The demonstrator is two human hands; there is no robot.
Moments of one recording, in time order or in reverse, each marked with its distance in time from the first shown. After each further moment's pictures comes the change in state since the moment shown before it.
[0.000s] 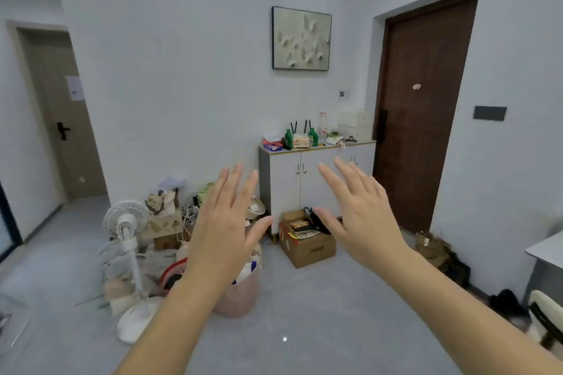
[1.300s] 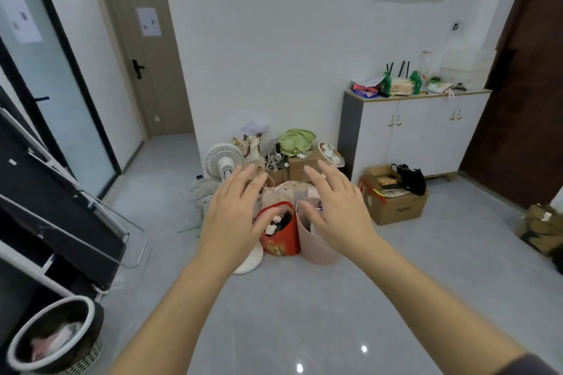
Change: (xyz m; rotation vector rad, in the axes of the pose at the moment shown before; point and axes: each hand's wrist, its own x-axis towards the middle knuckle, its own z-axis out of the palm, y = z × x) left_hand -0.107 -0.442 -0.013 -0.012 -0.169 -0.148; right_hand 0.099 -0.403 0.277 0.254 -0.255 -0.053
